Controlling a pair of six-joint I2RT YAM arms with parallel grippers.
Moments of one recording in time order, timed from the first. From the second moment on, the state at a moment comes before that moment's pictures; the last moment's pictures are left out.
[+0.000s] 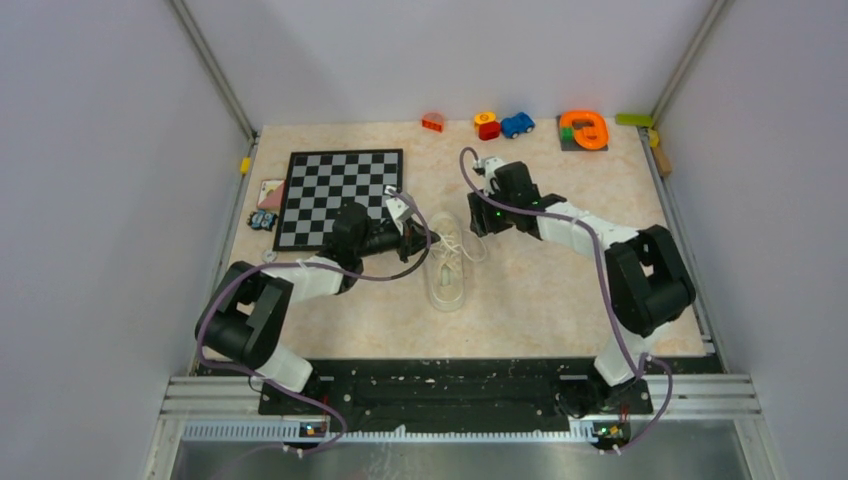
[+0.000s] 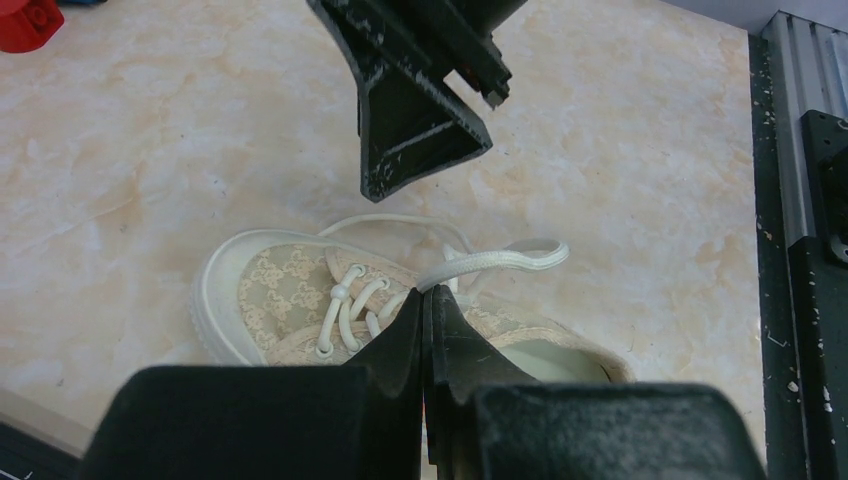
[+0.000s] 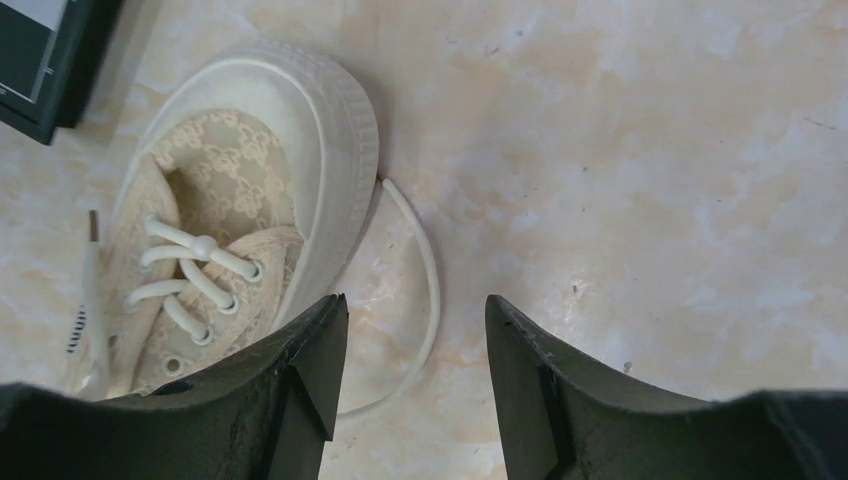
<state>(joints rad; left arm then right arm) -0.43 1.54 0.63 0.75 0.78 -0.02 0.49 1.70 1.13 -0.17 -0.12 0.10</state>
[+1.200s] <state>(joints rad) -0.43 1.53 0.63 0.71 0.77 0.01 0.47 1.56 1.01 -0.17 -0.11 0.06</state>
